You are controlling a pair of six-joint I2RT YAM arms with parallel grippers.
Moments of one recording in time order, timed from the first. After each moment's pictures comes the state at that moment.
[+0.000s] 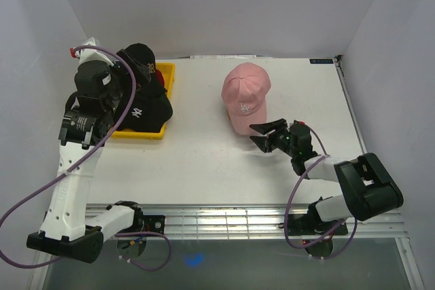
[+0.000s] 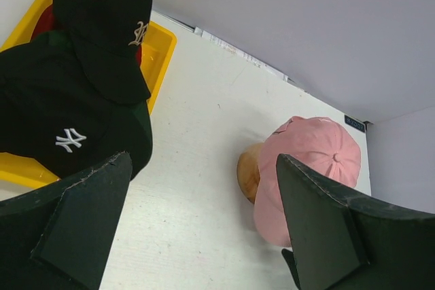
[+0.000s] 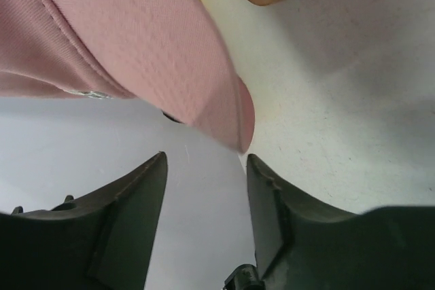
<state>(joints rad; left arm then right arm) -0.20 1.08 1.50 -0.69 -0.19 -0.59 0.36 1.40 0.33 0.76 -0.32 1.62</state>
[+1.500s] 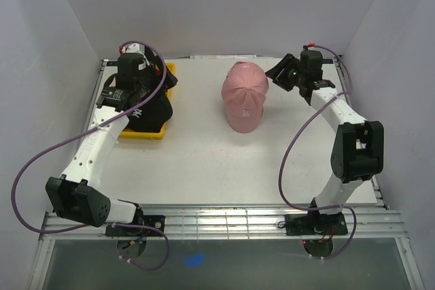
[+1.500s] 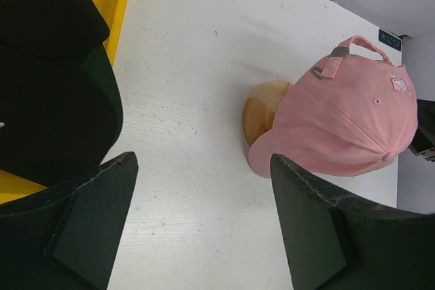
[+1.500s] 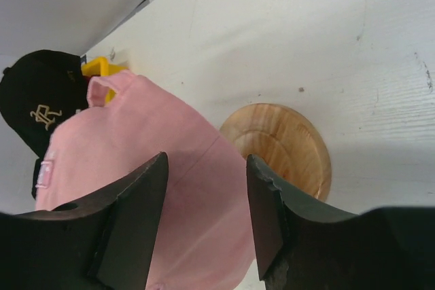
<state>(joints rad) -0.24 1.35 1.41 -0.58 -0.01 -0.58 0.16 1.71 1.33 -0.08 -0.28 0.75</state>
